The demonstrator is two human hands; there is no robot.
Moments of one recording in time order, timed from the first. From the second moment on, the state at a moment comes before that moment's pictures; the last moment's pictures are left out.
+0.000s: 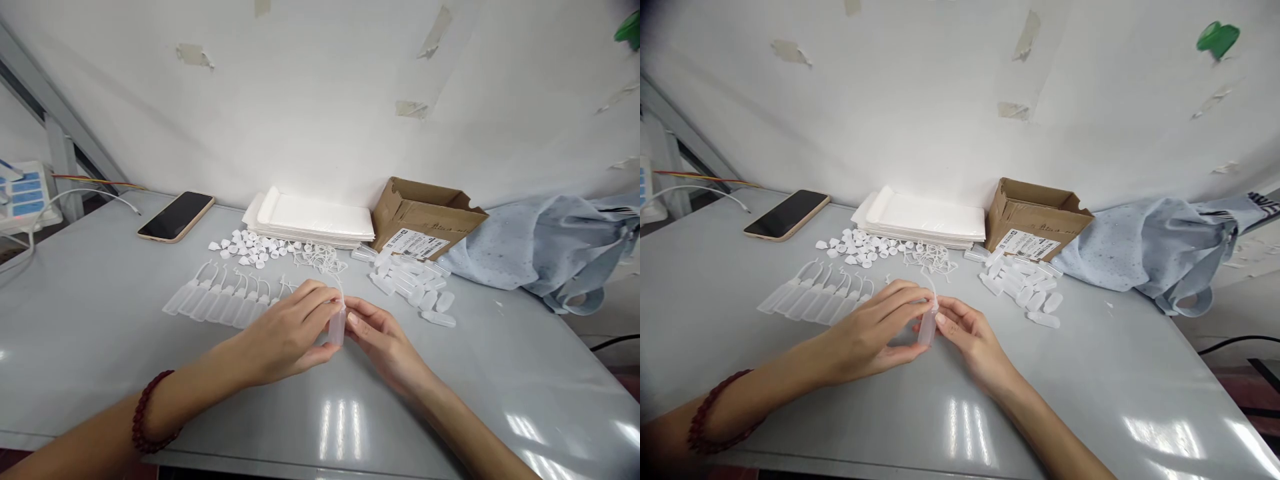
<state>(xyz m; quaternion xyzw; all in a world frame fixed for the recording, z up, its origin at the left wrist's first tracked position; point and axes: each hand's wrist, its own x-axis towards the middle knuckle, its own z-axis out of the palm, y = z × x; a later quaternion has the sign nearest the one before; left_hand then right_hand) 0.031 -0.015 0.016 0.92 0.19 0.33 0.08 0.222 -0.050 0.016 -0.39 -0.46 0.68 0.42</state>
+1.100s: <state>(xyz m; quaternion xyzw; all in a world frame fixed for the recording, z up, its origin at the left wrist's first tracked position) 0.013 0.003 0.016 0.94 0.25 0.14 0.16 0.213 -0.054 -0.006 -0.44 -0.81 0.25 0.29</state>
